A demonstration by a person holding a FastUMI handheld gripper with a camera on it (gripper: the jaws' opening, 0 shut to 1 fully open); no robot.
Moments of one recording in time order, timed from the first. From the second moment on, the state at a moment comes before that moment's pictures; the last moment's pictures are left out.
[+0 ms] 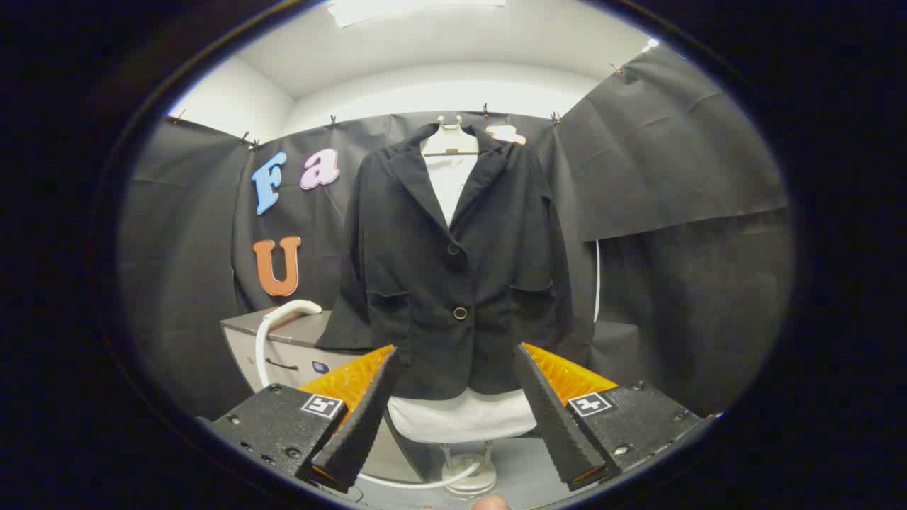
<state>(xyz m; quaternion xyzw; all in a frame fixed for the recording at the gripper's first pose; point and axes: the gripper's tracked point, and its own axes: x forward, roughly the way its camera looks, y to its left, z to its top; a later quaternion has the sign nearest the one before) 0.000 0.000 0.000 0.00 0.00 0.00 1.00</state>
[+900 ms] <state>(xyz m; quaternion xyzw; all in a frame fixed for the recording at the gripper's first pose) 0.001 0.080 0.019 0.00 -0.01 0.03 1.00</state>
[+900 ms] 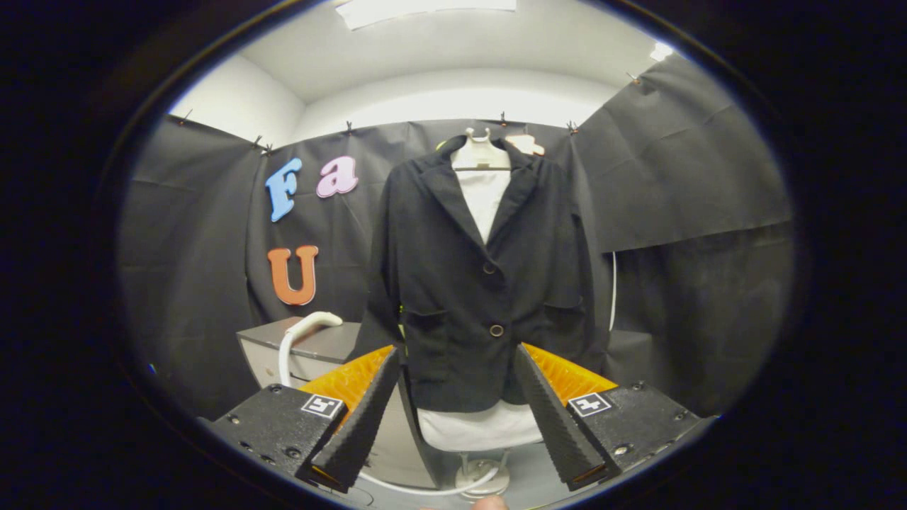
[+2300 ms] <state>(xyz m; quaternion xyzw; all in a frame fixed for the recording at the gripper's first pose) 0.296 0.484 -0.066 -0.03 0.25 0.22 0.94</state>
